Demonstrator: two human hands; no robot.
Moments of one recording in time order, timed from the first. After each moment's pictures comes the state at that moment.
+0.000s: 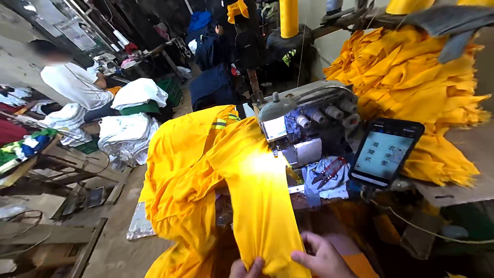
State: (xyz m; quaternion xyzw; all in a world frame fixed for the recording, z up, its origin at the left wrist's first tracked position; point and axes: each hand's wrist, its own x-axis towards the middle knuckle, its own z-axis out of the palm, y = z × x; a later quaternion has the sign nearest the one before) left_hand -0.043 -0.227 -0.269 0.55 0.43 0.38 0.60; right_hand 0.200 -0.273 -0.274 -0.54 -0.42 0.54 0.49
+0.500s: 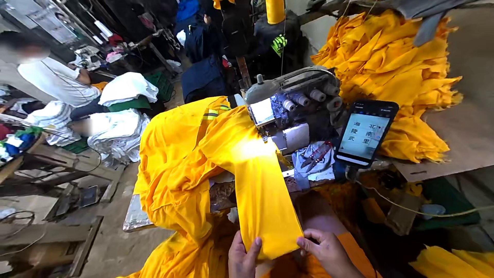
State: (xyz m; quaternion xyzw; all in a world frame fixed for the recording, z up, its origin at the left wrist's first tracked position) left_hand -0.018 -0.233 -0.278 0.51 0.49 0.44 0.56; right_hand 0.202 -0.305 -0.300 -0.59 -0.37 0.50 0.51
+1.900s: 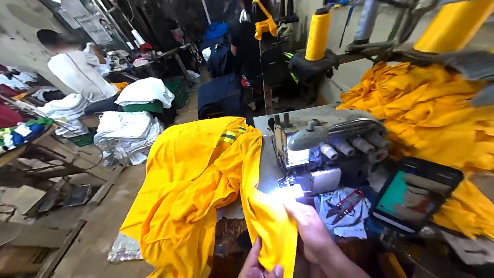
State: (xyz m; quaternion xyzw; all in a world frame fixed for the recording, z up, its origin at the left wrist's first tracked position) left_hand 0.025 -0.183 -0.224 0.38 0.33 0.49 0.71; right_hand 0.198 -0.132 -0.194 -0.48 -0.29 0.56 0.62
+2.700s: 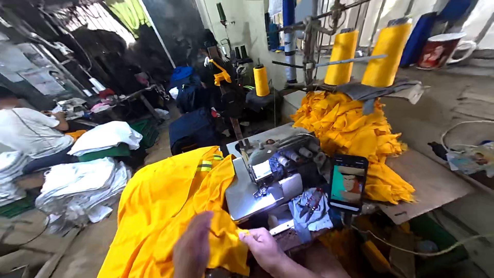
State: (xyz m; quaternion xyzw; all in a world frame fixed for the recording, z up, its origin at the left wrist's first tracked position) left_hand -0.042 -0.029 -0.169 0.85 0.39 0.34 0.08; right_hand 0.142 -0.116 -0.230 -0.51 -0.47 0.49 0.53
